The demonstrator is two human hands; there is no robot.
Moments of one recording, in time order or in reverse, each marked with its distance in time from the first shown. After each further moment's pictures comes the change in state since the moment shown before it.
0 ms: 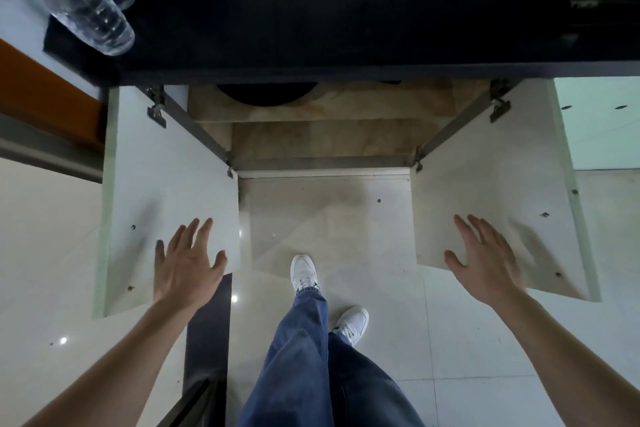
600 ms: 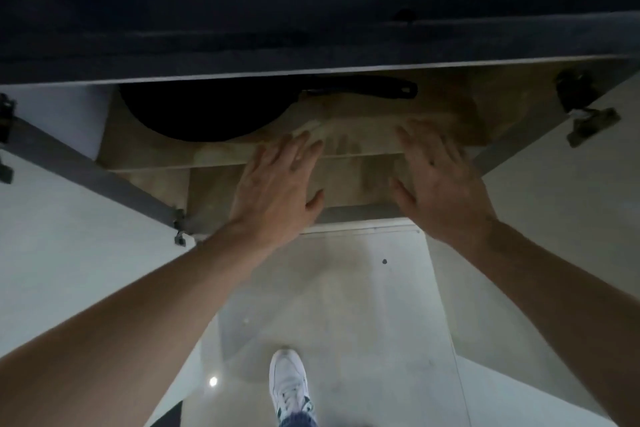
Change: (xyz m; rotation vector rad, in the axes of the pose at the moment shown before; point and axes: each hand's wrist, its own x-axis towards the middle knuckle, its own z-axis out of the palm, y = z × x) left_hand 0.239 0.209 0.019 0.103 0.472 0.649; right_hand 0.235 -0.112 -0.010 -0.050 0.666 -0.427
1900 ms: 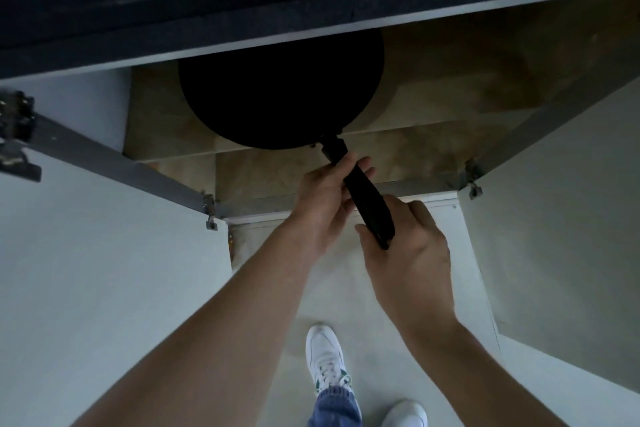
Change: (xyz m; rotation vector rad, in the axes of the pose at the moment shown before) left_hand 0.005 0.039 0.039 -2.023 -0.152 -0.933; right_hand -0.062 -0.125 0.017 0.598 0.045 0.491
